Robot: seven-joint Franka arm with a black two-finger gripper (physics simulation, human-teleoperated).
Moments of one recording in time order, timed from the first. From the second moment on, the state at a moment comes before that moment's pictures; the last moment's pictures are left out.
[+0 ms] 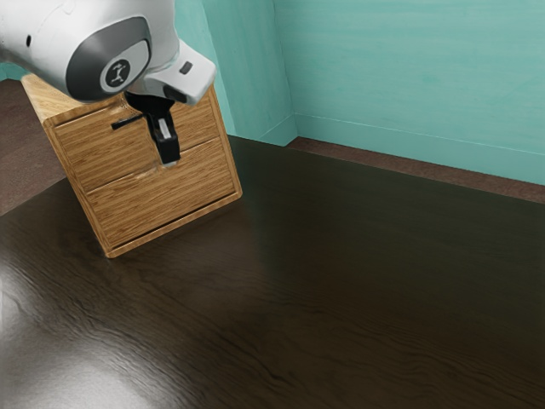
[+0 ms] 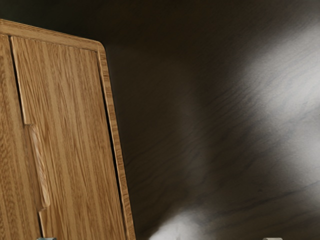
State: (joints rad) arm 0.11 0.01 -0.05 -1.44 0.46 1.65 0.58
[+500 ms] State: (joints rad) arm 0.23 0.31 0.00 -1.07 0.36 1.65 0.74
